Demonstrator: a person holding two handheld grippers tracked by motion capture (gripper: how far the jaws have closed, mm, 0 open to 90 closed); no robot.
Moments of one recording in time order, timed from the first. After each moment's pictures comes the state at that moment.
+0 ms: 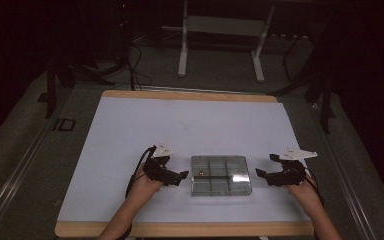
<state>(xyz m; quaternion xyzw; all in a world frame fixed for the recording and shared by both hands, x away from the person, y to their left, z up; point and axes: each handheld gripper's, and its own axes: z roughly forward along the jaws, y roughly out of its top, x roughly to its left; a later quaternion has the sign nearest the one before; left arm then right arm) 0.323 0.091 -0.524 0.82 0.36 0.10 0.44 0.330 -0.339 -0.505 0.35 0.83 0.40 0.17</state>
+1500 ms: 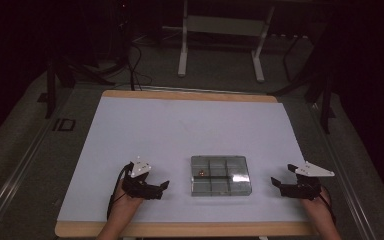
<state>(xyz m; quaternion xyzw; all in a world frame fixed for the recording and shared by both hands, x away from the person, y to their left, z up) 0.275 0.138 -0.544 0.78 0.42 0.17 0.42 0.298 -0.384 -0.532 0.39 0.80 0.39 0.24</state>
